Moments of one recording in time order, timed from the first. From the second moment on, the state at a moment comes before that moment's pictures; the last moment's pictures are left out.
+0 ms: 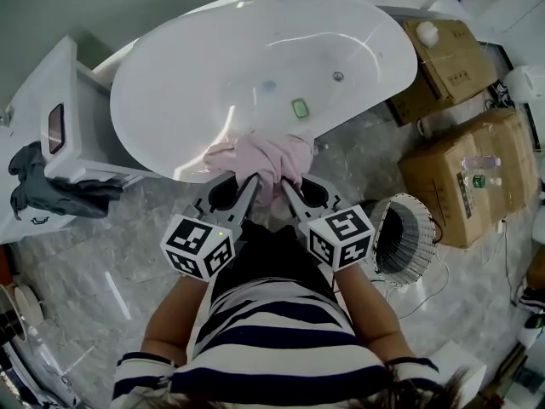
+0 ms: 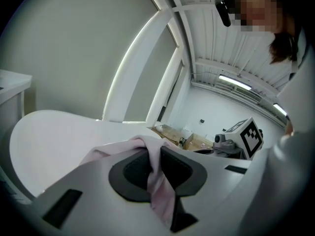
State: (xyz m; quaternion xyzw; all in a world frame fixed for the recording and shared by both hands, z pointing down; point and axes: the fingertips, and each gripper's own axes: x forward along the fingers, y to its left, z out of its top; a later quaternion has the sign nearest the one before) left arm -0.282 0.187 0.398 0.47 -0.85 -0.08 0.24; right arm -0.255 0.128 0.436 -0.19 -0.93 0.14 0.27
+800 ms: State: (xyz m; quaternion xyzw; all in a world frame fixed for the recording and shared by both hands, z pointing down) left arm -0.200 0.045 0.297 0.65 -0.74 -0.09 0.16; right arm -0.161 0.005 0.339 -0.01 -0.98 0.14 0.16
